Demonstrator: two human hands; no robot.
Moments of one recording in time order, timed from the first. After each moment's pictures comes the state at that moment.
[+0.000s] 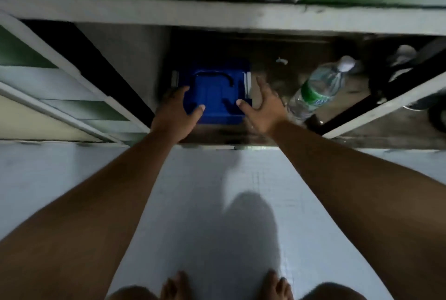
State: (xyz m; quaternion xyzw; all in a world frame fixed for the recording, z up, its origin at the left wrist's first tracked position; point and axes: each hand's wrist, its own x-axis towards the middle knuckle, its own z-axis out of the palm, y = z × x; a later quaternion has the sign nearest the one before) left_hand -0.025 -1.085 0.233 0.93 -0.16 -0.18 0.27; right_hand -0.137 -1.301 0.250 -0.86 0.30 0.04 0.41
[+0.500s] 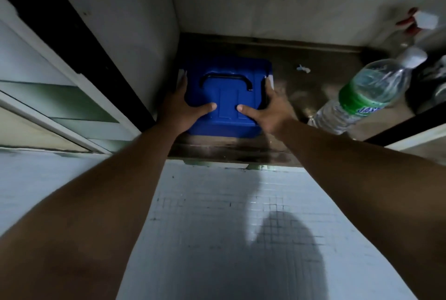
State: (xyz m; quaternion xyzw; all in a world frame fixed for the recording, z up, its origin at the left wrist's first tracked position) left_hand 0.050 -1.093 0.129 0.91 -0.12 -0.19 0.36; right_hand -0.066 -1.316 0.139 -0.82 0.27 0.03 0.51
